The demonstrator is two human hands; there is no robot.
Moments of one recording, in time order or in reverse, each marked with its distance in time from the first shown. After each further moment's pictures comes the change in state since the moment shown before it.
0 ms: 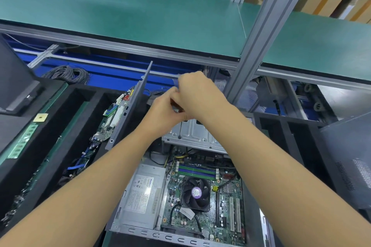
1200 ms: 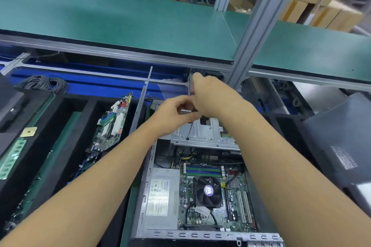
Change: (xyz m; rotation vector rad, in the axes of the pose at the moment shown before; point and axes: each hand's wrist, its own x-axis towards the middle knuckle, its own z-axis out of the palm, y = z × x) left_hand 0.002 -0.011 -0.027 -0.141 -0.290 0.051; right_hand -0.008 -0.022 -0.012 0.078 -0.155 0.214
